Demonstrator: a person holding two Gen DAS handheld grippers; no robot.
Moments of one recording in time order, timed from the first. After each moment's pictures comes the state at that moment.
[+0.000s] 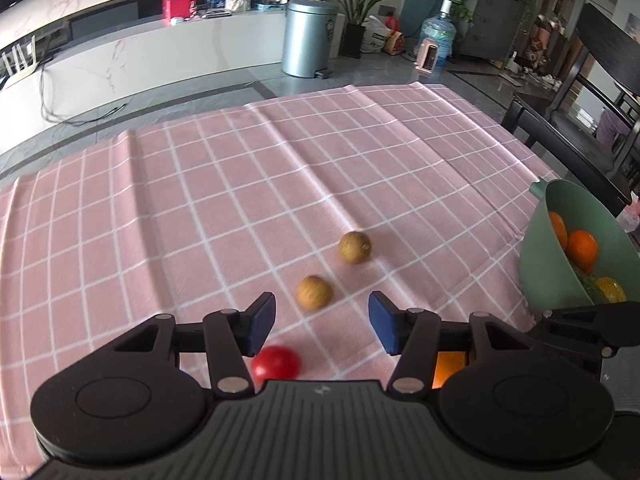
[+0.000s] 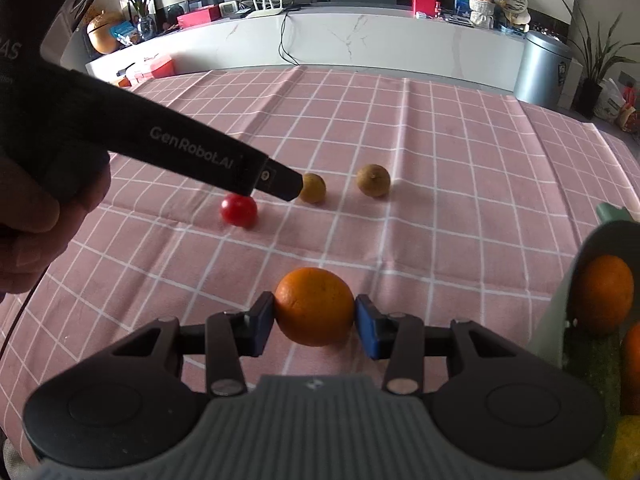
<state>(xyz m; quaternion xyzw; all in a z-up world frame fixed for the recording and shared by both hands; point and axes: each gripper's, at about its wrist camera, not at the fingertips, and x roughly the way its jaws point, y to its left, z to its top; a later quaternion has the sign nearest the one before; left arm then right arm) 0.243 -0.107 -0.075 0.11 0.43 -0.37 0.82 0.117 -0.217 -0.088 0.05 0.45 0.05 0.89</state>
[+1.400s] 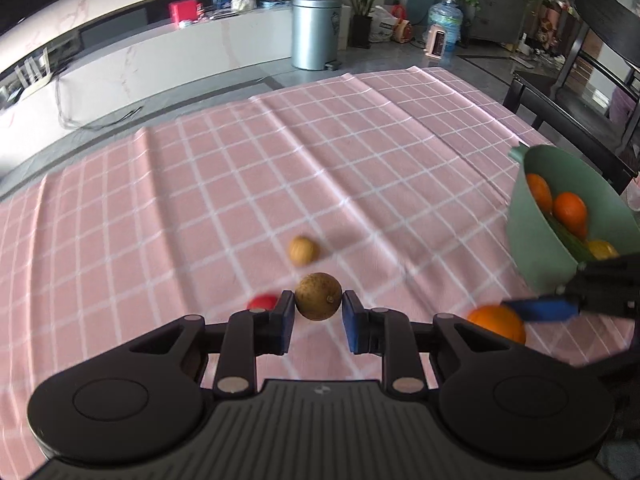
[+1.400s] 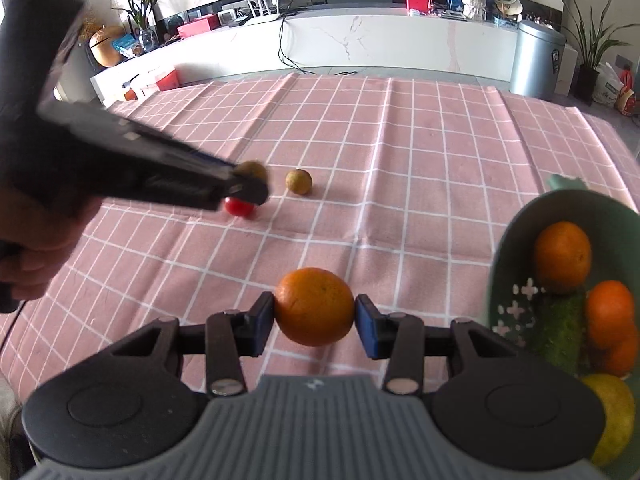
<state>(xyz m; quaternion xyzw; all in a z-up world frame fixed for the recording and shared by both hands) 0.187 -0.085 -0.055 0.14 0.44 -0.33 0.83 0.077 -0.234 -0.055 0.06 0.45 0.06 0.89</state>
